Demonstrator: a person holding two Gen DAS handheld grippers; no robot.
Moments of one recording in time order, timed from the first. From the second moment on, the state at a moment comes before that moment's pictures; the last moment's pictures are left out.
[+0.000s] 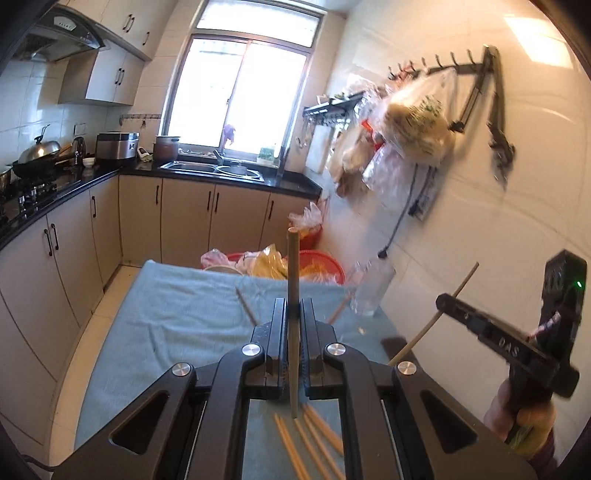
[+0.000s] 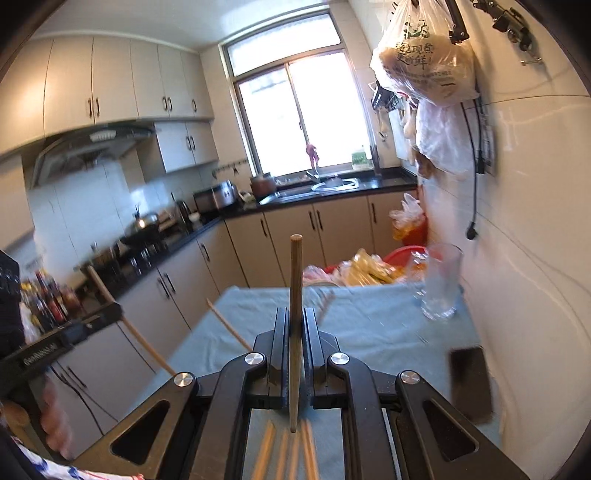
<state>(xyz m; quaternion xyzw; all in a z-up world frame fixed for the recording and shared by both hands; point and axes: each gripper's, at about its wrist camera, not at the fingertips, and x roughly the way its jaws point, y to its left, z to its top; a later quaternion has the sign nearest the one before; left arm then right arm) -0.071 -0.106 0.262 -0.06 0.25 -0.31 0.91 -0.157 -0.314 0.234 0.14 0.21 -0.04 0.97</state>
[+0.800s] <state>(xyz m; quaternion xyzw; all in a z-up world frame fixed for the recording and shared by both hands) 0.005 -0.160 0.208 -0.04 0.31 -0.29 0.91 -0.054 -0.330 0.151 0.18 0.29 -0.05 0.94</state>
